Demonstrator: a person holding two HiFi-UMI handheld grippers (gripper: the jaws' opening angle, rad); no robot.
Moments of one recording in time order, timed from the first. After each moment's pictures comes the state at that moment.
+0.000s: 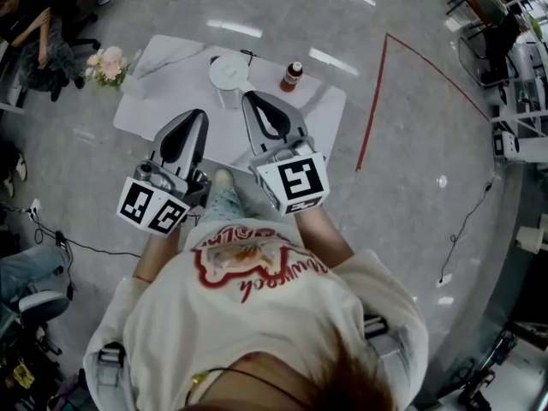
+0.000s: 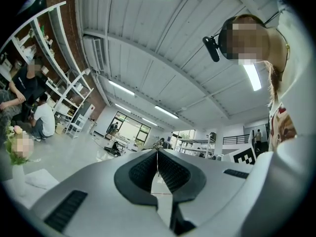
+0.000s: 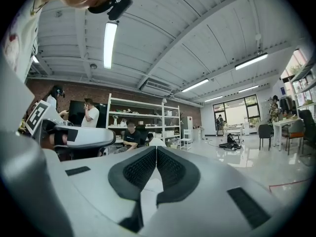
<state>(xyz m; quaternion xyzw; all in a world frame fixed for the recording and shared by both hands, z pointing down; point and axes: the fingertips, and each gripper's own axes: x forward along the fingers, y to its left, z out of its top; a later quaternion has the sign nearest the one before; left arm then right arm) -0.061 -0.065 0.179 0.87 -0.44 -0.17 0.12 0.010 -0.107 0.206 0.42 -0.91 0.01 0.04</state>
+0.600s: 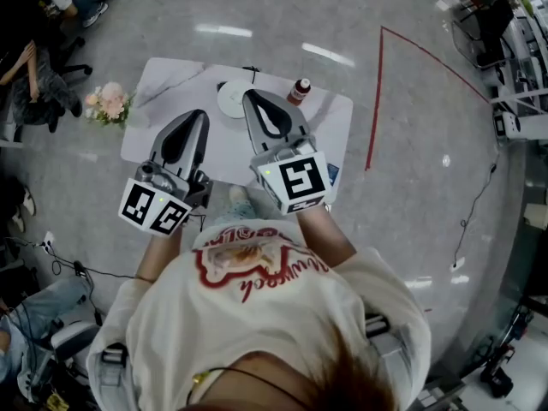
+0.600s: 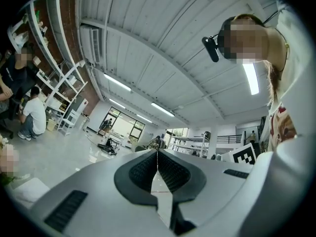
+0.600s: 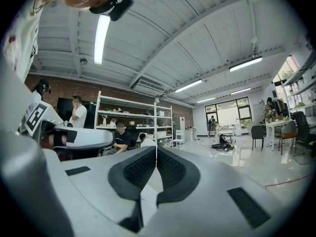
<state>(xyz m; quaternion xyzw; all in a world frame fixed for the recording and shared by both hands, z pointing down) -0.125 -0.168 0.176 0.89 -0.40 -0.16 0.13 -0.054 -0.205 0.192 0.46 -0.89 0.01 0.01</state>
